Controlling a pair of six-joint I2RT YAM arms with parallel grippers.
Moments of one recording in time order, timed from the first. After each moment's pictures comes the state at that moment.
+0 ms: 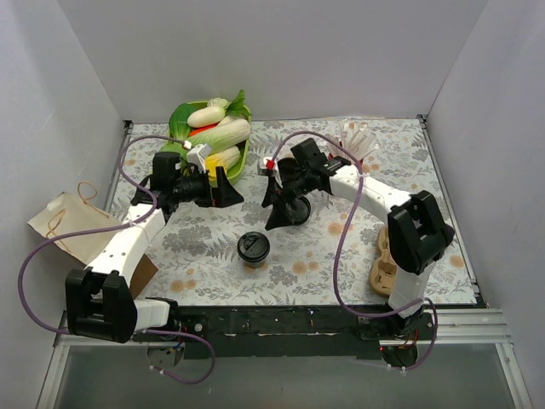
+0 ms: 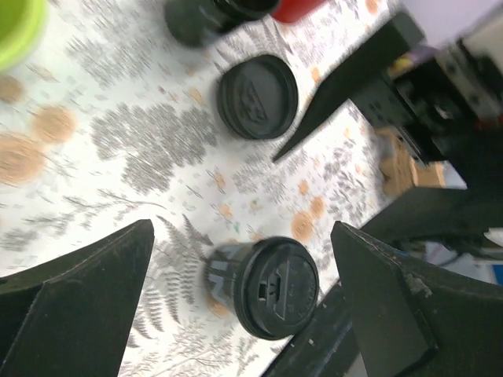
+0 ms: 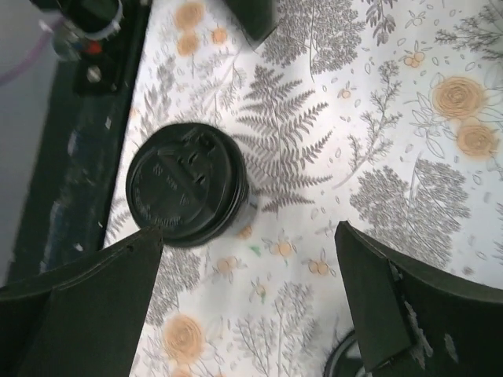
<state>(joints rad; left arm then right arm) -0.17 1.27 0.91 -0.30 0.74 -0.29 0.65 1.85 1.42 -0.49 -1.05 -0.48</state>
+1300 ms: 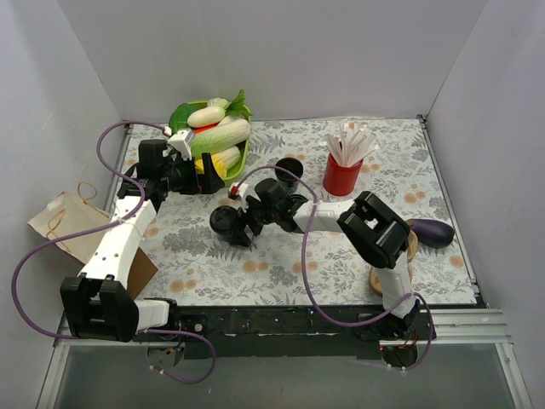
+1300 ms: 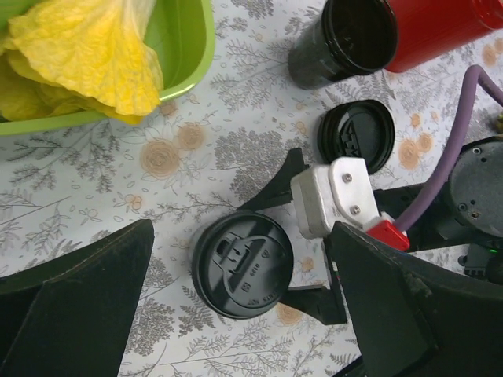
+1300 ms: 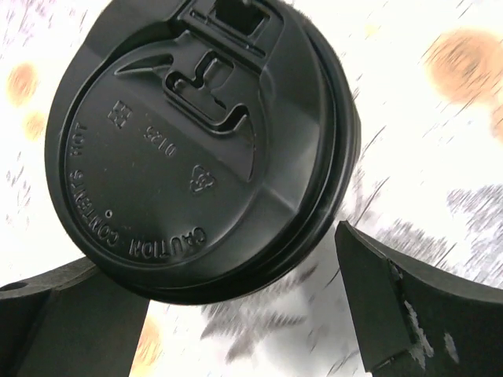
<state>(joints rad) -0.10 1.26 1.09 -0.48 0.47 -0.17 0.90 2.00 1.17 0.22 -0.52 0.00</state>
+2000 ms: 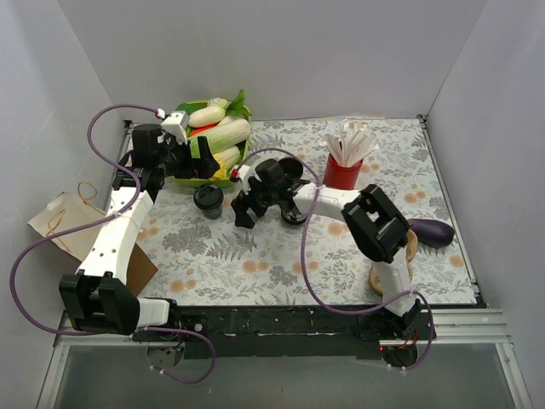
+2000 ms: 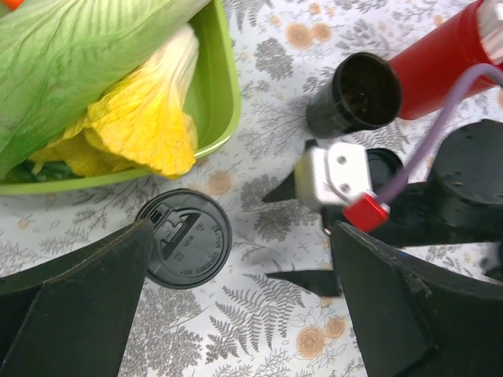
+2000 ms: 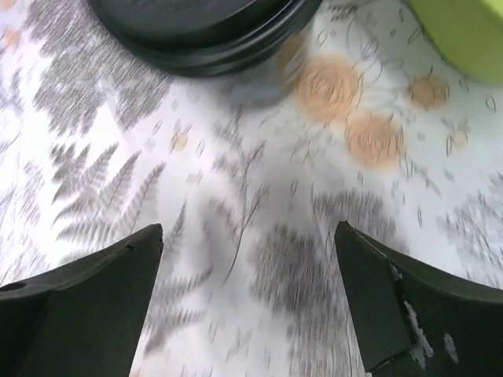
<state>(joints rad) -0.10 1.30 1.24 -0.50 0.35 -0.14 0.82 2.15 1.46 0.04 -0.46 -0.07</state>
